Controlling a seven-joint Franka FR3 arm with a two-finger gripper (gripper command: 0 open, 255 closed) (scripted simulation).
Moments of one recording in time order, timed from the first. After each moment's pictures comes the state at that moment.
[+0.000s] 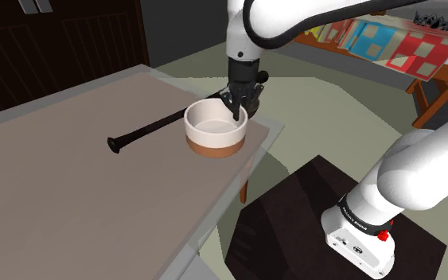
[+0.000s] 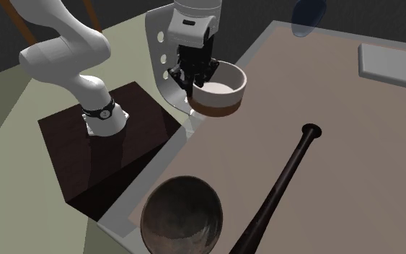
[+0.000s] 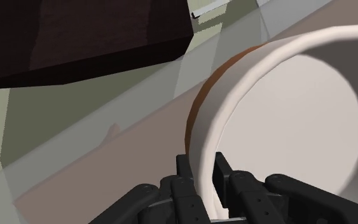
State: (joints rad) arm 0.10 -0.32 0.35 -2.28 0.12 1.88 0.55
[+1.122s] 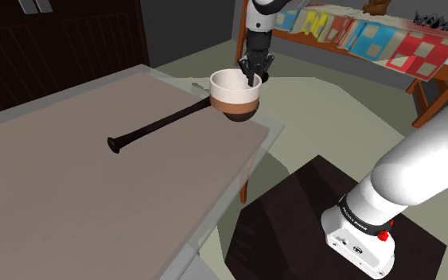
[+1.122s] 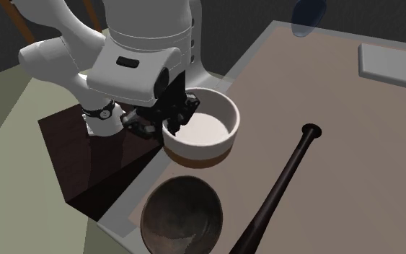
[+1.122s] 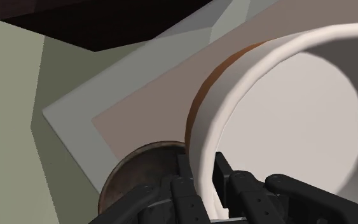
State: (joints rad) arm -0.06 -0.14 0.16 -2.05 0.00 1.82 0.27
